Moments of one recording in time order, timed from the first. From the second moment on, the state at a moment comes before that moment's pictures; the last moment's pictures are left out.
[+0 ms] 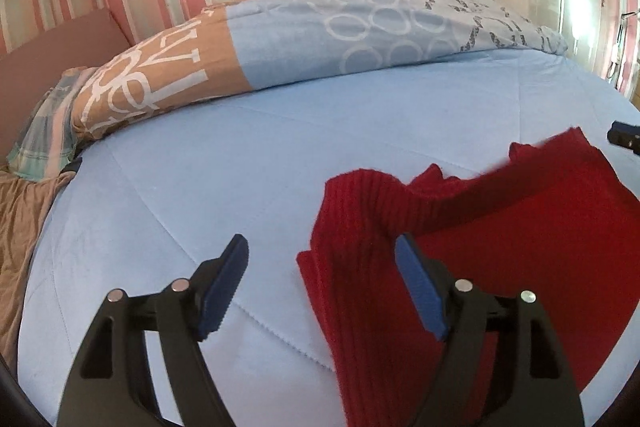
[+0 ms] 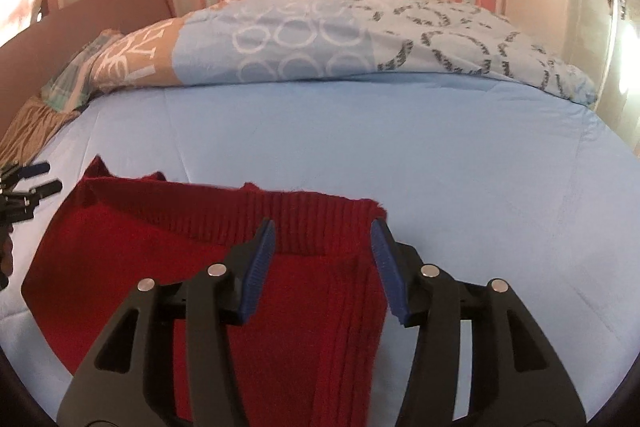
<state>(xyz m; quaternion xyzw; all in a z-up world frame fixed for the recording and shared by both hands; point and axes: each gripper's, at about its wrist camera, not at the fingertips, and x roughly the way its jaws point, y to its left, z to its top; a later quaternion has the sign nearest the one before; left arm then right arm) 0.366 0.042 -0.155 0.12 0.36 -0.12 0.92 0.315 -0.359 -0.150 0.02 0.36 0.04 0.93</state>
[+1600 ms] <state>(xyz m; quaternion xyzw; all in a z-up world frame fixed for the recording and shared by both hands) 0.252 -0.014 -0.212 0.07 0.46 -0.04 0.88 0.226 -0.275 -0.214 -0.07 0.47 0.01 0.88</state>
